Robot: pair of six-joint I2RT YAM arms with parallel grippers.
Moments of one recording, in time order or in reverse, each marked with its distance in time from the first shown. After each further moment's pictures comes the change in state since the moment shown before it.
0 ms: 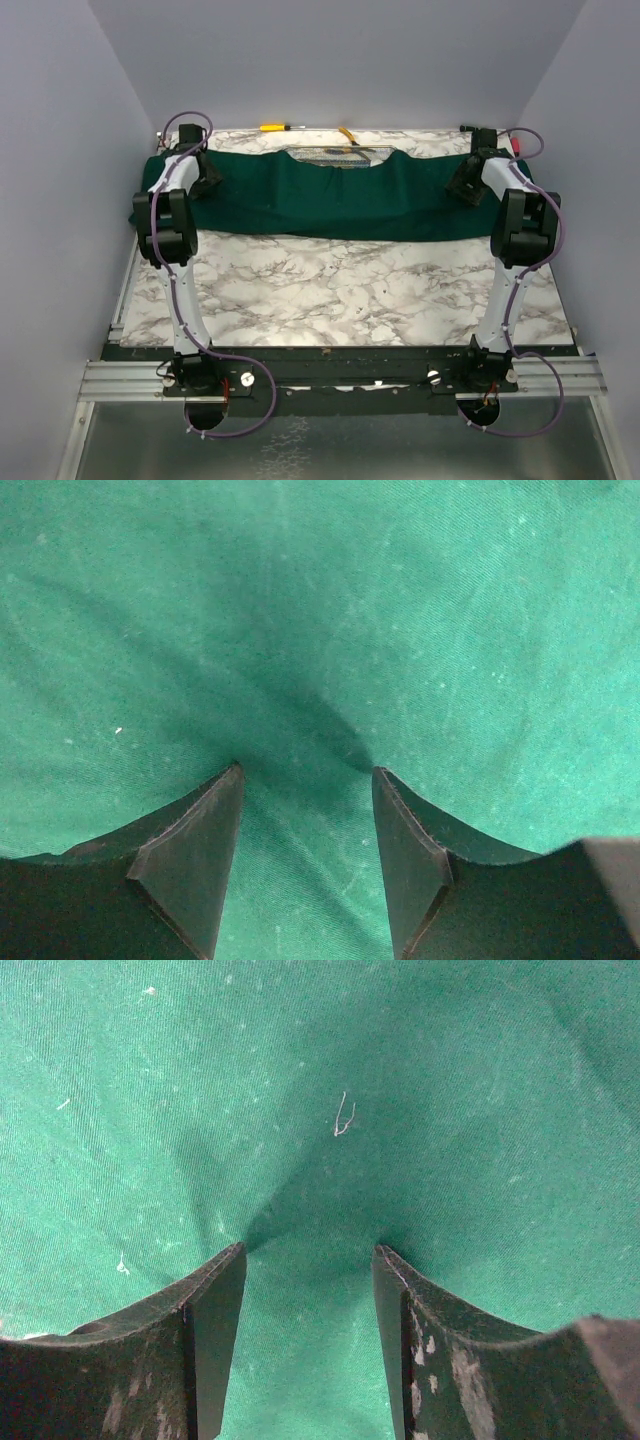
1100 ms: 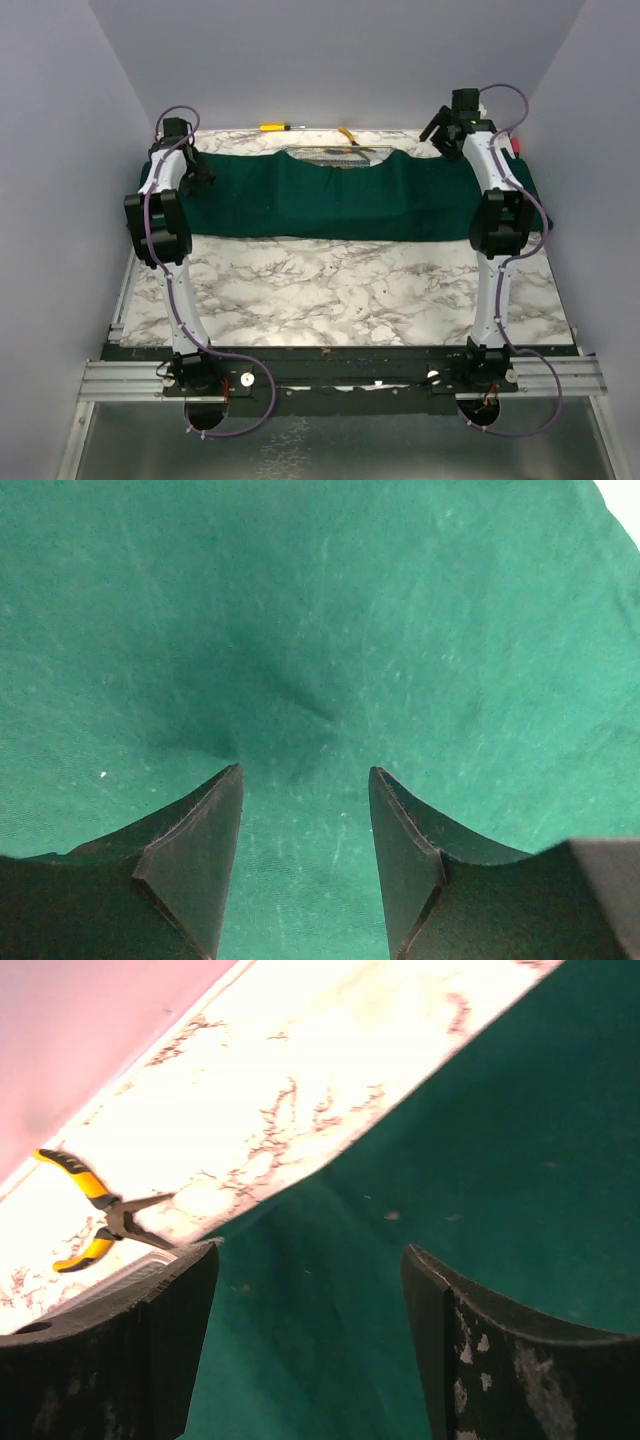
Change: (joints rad) left arm 0.059 0.003 0.113 -0.100 0.156 0.076; right arm 0.109 0.156 0.510 -0.056 -0.057 0.125
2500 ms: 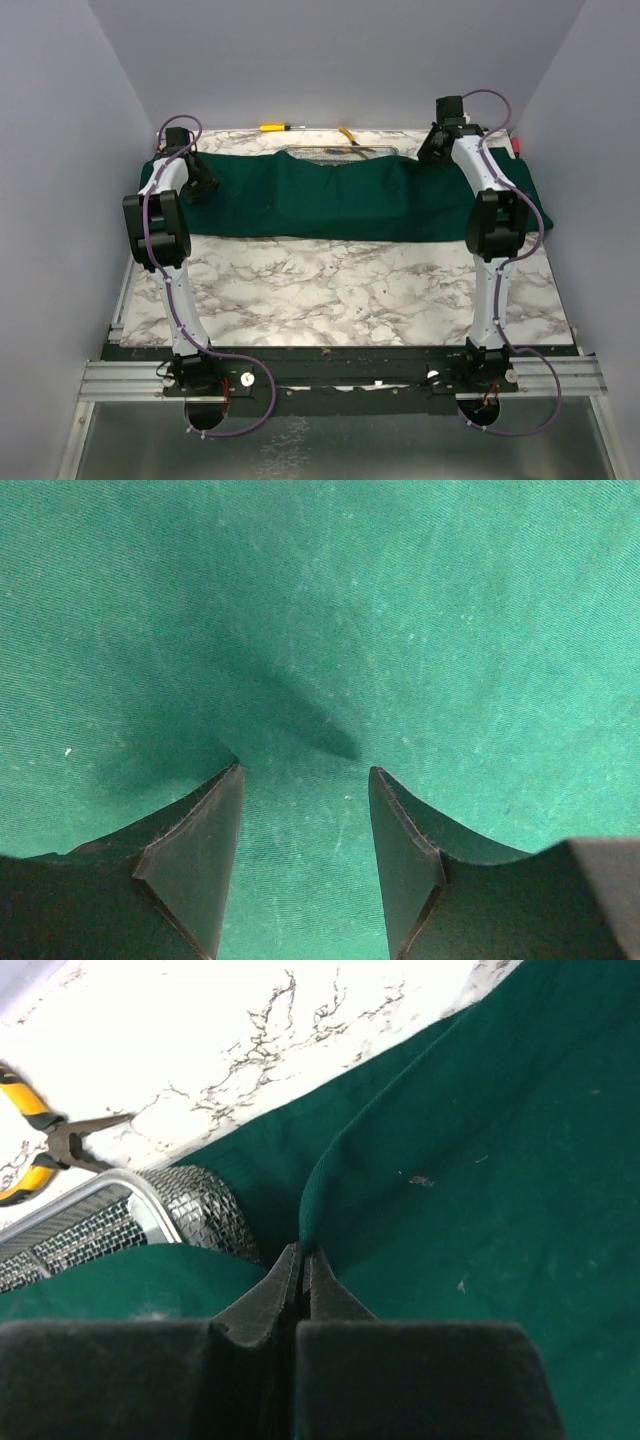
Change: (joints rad) left arm -0.002 -0.069 -0.193 0.108 0.055 -0.037; right arm 0.081 -0.006 -0.071 -0.015 0.020 -0.060
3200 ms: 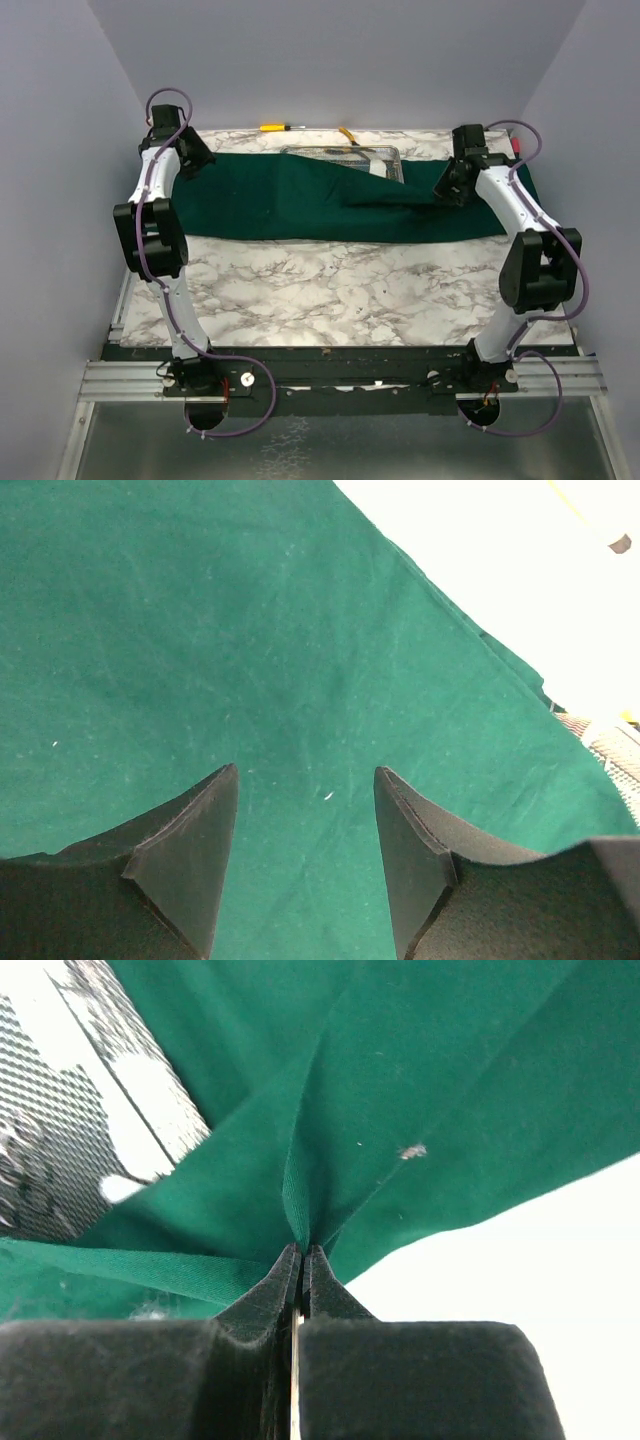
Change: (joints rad) left arm 0.000 -0.123 0.067 0.000 0.079 -0.010; right arm 0.000 -0.560 -0.619 -0.068 0.026 0.041
